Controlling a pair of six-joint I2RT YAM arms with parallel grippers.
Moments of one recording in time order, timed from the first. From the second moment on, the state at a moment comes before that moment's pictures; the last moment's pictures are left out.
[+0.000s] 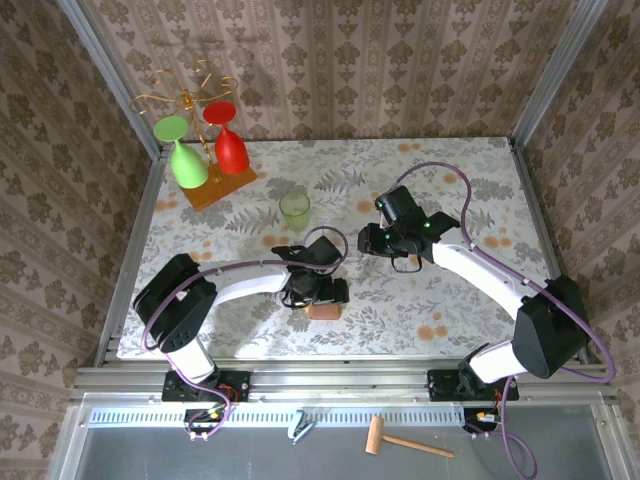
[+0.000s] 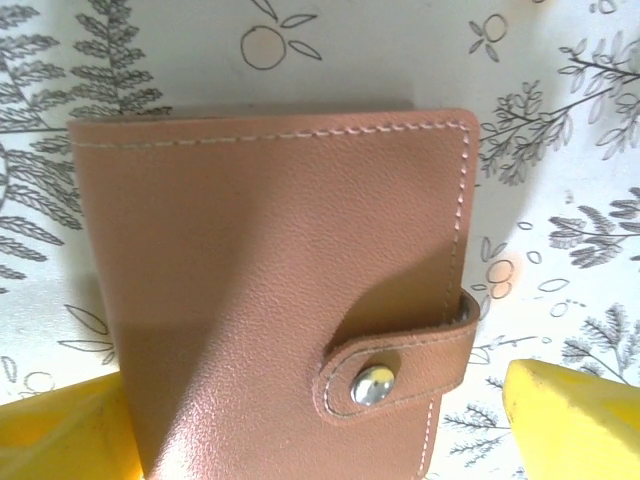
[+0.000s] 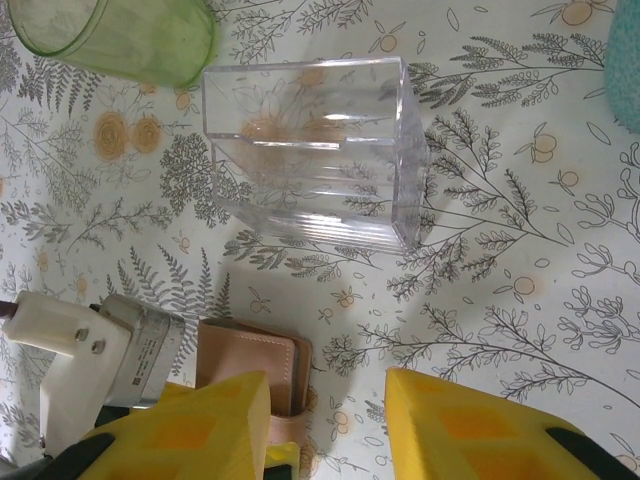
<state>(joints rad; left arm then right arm) -0.94 1.67 0.97 -0.55 0.16 -0.91 0.53 1.44 1.09 -0.61 -0.11 0.63</state>
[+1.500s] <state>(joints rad) -0.51 1.16 0.45 -0.20 0.43 -0.98 0.91 1.72 1.16 -0.65 -0.05 0.92</state>
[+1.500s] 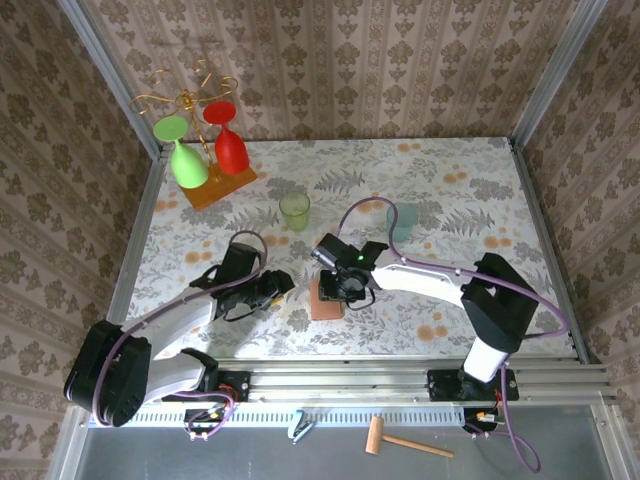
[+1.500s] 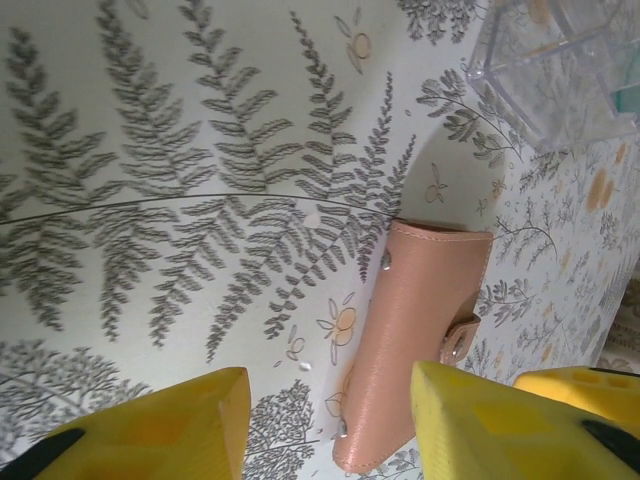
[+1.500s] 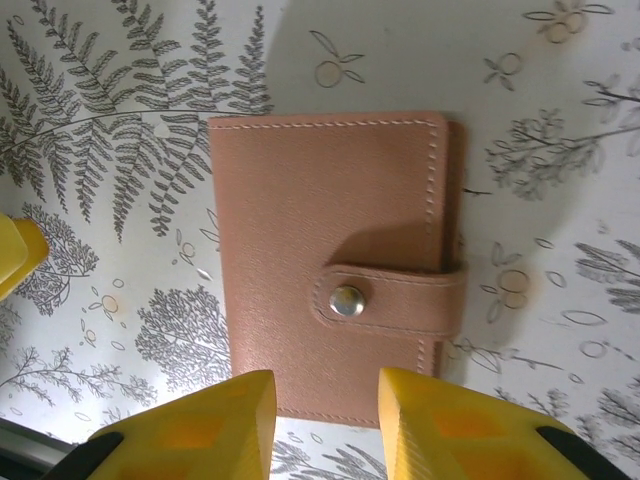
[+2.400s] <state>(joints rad) -0.47 1.12 0.37 -0.16 0.47 -0.97 0.92 1.89 1.31 -0.77 0.00 0.90</state>
